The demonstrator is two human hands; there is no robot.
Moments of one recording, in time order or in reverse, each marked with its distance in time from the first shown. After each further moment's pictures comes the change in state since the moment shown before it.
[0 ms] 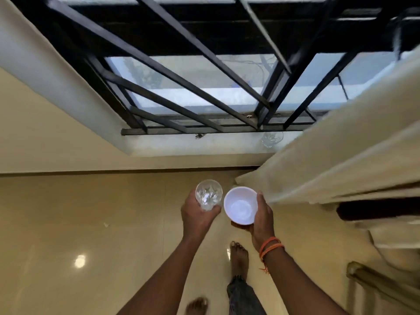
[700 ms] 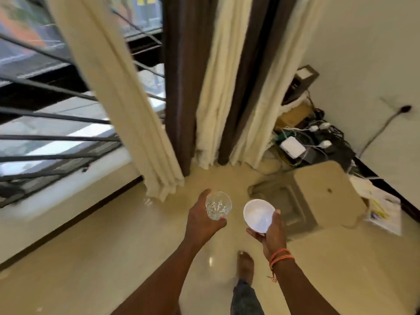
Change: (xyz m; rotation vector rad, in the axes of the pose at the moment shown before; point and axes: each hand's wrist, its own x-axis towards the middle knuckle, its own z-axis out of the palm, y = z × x) left_hand -0.337 0.112 0.092 0.226 -0.818 0.457; right_hand -0.246 0.045 -0.381 0.562 0.558 -0.136
